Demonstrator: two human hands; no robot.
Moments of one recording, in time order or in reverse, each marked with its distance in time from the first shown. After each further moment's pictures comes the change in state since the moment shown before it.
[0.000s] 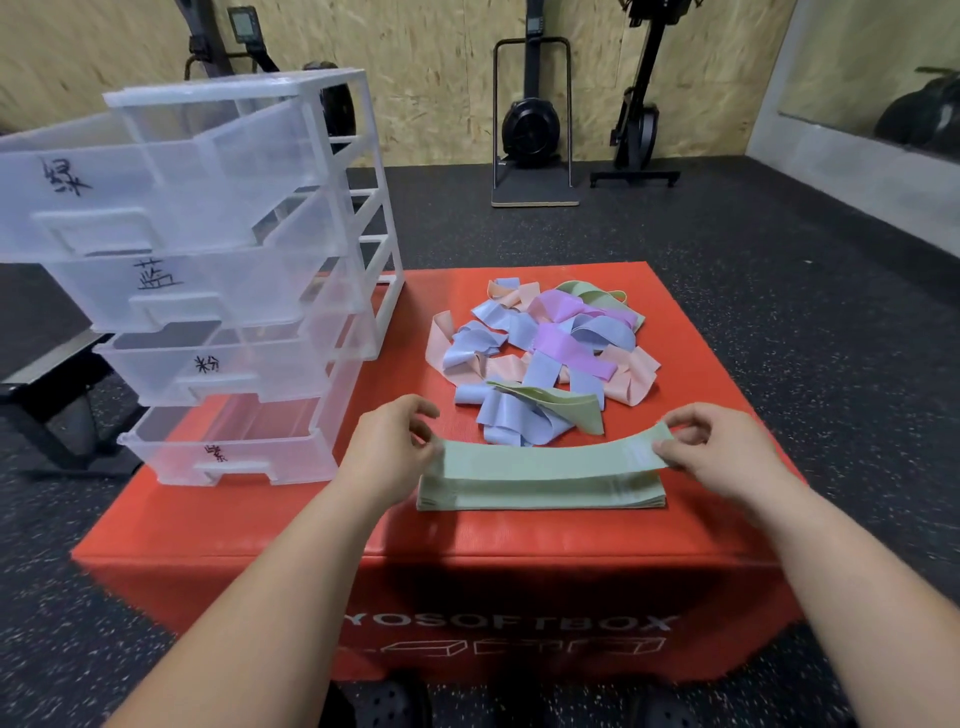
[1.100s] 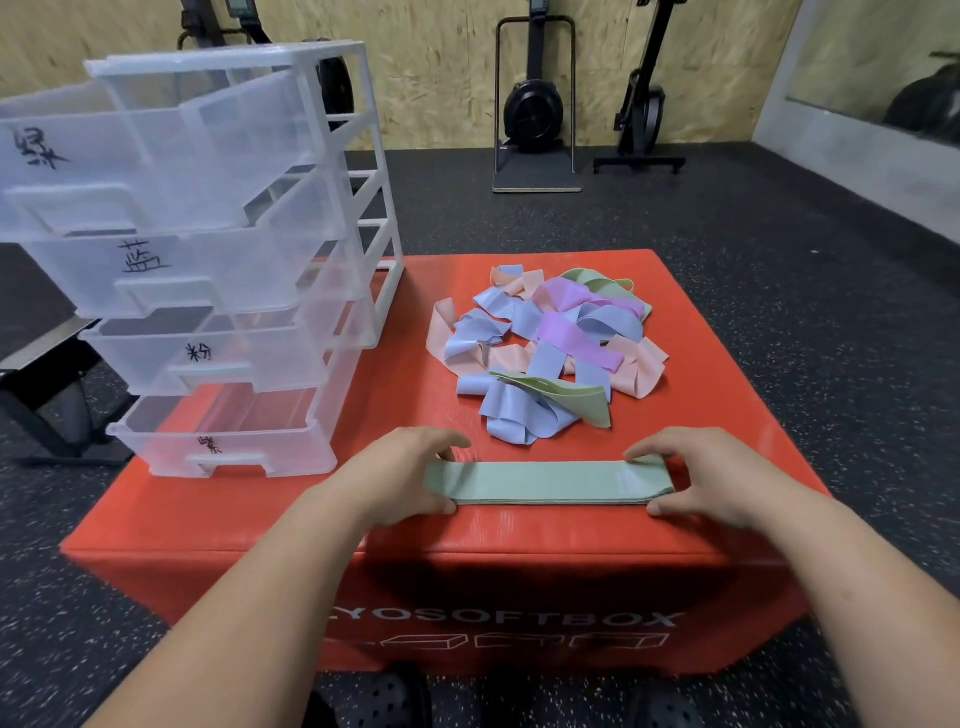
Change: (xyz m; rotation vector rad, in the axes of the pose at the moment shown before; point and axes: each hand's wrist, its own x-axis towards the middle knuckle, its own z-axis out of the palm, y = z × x) left_hand 0.003 -0.026 0.006 0.339 -0.385 0.326; right_hand 0.016 0.026 0.006 -0.529 -0.401 -0.424
